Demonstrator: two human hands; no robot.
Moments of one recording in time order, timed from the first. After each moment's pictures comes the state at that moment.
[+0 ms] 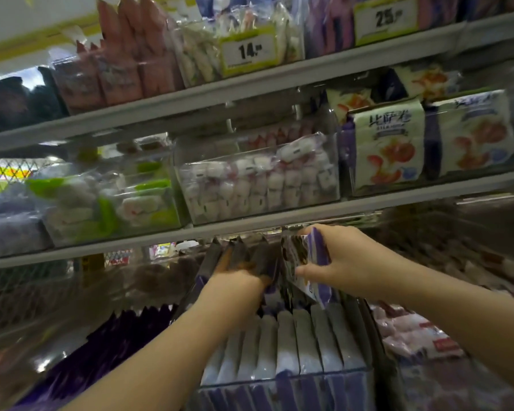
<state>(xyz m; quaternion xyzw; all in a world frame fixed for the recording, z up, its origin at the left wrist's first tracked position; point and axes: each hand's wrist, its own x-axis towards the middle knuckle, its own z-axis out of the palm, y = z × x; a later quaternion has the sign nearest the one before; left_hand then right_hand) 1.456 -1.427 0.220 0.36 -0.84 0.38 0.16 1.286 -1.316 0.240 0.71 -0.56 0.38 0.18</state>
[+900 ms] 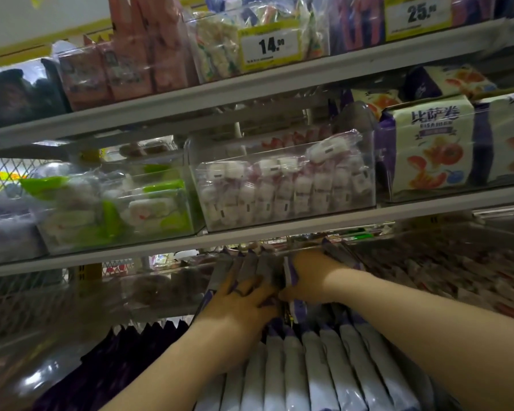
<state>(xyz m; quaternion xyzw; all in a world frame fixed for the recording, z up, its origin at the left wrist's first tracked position) 1.488 -1.469 0.205 0.17 -0.87 0.43 0.19 1.323 -1.412 0.252 0.71 -0.66 0.21 0.12</state>
